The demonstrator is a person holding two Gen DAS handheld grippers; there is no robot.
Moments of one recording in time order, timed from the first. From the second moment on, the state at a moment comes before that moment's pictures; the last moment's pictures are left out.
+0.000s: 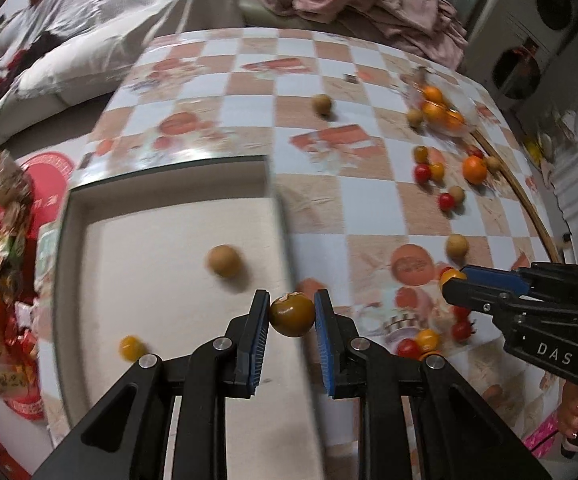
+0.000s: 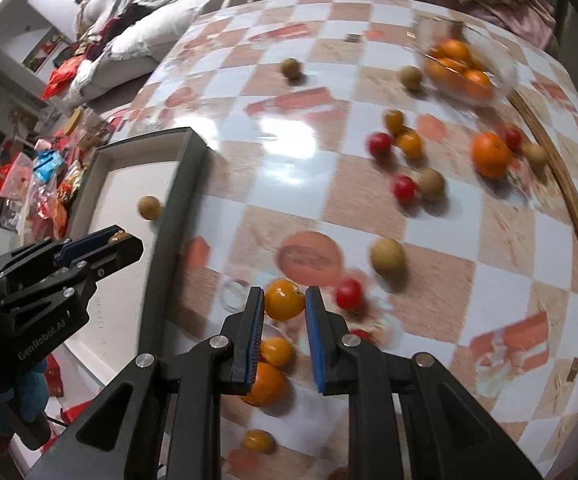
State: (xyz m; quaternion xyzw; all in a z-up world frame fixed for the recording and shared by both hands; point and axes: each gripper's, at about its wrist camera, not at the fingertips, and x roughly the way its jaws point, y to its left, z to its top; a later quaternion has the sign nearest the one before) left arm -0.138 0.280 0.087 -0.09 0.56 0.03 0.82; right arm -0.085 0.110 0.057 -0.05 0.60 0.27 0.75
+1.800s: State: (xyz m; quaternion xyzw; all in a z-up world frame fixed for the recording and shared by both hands) left arm -0.145 0.404 0.035 -0.07 0.55 0.14 0.82; right arm -0.053 0.323 0.006 -0.16 0.61 0.31 0.71
